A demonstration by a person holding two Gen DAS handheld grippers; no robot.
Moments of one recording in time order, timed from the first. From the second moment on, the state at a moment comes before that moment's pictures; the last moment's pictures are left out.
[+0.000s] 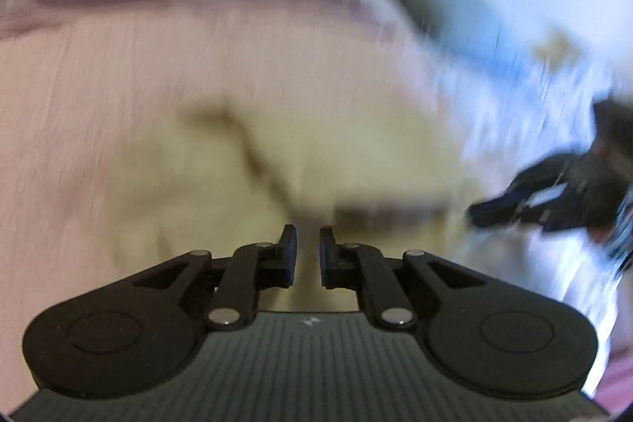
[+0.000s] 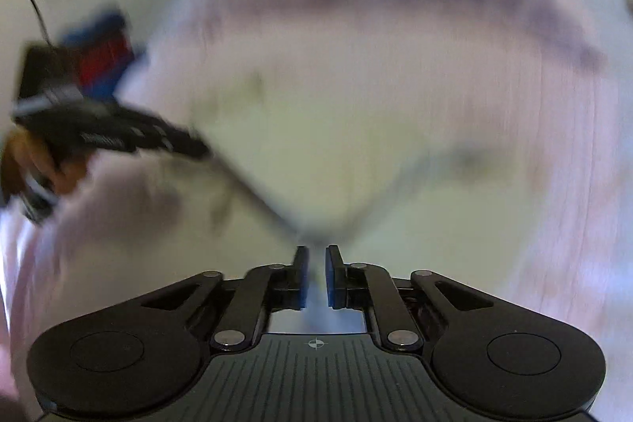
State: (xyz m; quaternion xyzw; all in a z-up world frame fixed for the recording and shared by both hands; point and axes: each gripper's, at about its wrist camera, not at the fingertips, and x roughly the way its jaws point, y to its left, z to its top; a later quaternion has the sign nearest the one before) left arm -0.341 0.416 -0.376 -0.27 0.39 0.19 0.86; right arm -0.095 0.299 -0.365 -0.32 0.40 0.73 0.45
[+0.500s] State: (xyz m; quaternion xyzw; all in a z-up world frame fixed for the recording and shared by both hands) left arm -0.291 0.407 -0.390 -0.23 0.38 0.21 0.87; right arm -0.133 0.338 -0.369 -0.24 0.43 0.68 0.54
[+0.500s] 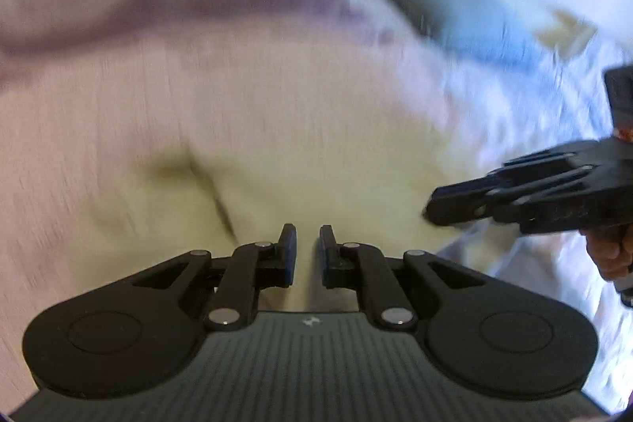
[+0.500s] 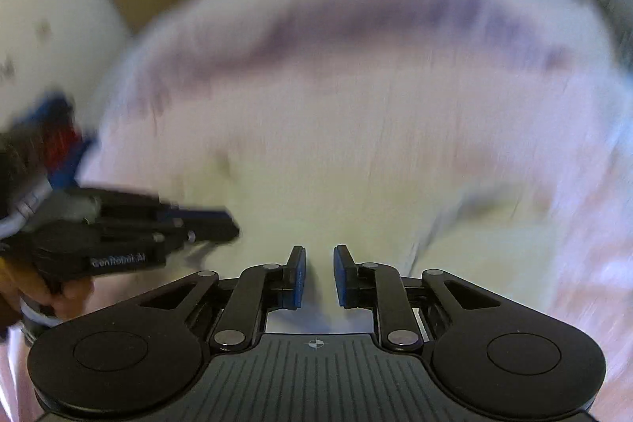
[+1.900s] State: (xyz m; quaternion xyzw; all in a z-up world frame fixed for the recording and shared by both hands) left arm -0.503 0.048 -0.307 -0.24 0.39 0.43 0.78; right arm -0.159 -0.055 -0.322 -0.29 0.40 0.61 0.62
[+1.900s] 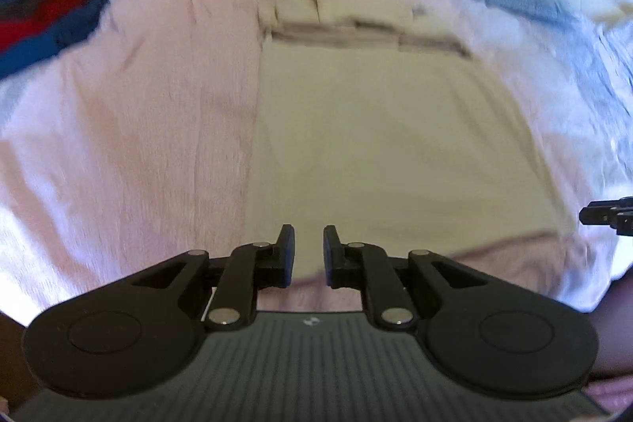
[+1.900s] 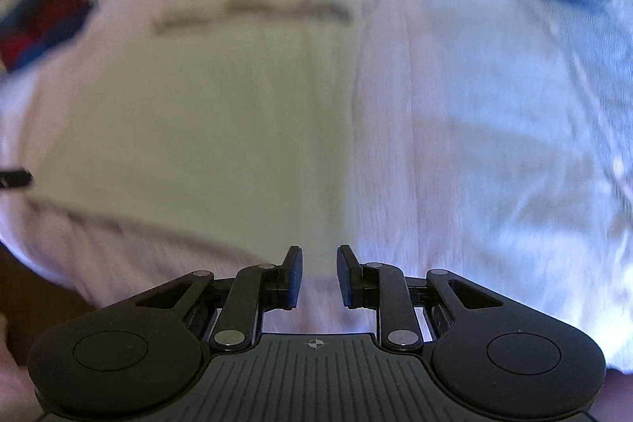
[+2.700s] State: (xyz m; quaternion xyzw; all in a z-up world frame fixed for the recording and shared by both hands) left arm -0.429 -0.024 -0.218 -0.26 0.48 0.48 0.68; right arm -0.170 -0.086 -0.239 -0.30 0.47 0.58 0.59
